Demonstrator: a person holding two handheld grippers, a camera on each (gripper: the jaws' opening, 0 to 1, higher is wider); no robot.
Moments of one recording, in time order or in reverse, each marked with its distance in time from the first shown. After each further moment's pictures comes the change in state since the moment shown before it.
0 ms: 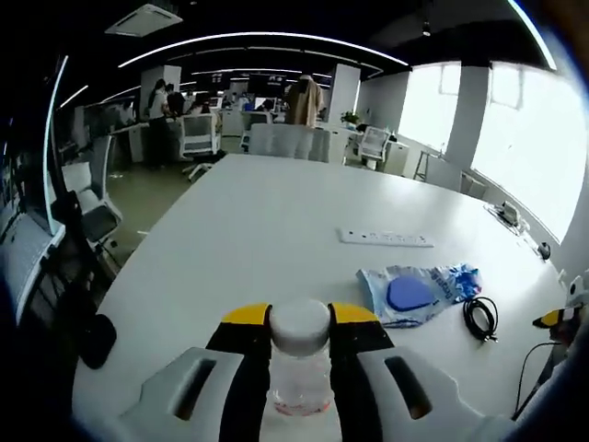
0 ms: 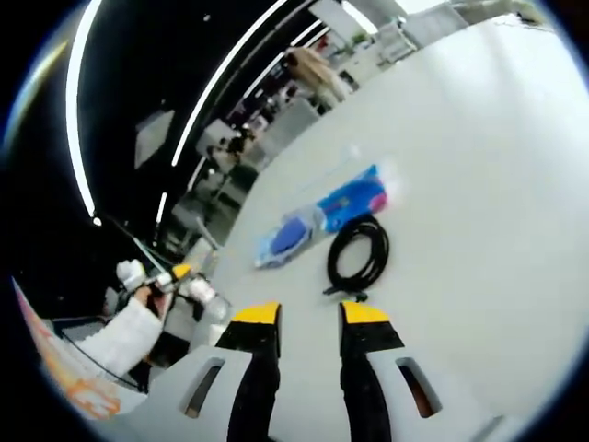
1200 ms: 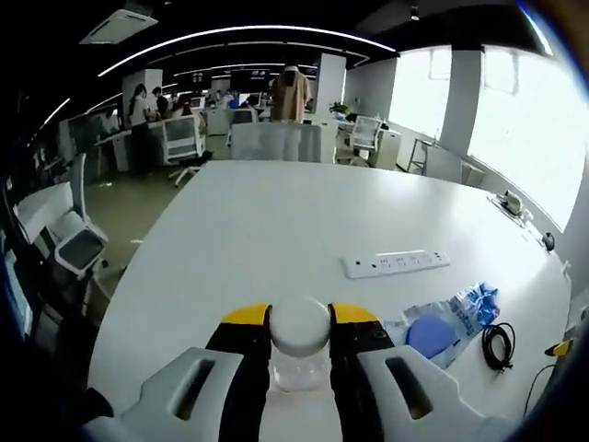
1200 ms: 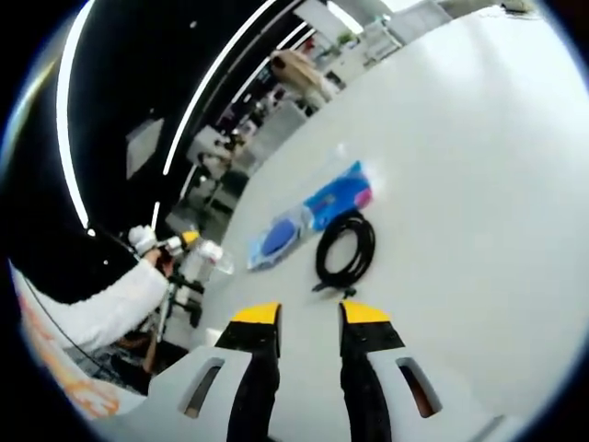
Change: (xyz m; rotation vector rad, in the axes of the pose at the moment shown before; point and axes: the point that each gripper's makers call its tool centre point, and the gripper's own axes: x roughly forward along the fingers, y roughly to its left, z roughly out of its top) left arm 0.101 -0.012 0.067 0.059 0.057 -0.027; right arm -0.002 -0.015 -0.004 0.062 -0.017 -0.039
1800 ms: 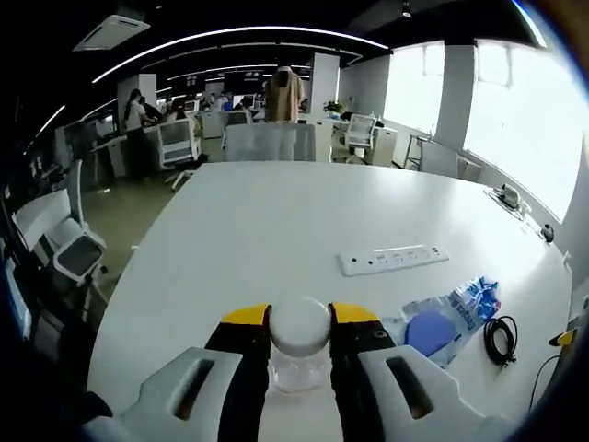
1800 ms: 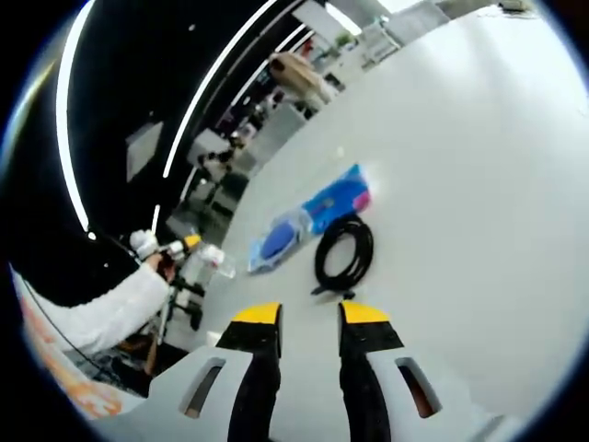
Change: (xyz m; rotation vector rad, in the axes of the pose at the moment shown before) left arm 0.005 -0.006 -0.003 0.025 -0.008 -0.016; right arm 0.000 0.000 0.003 0.000 -0.006 0.005
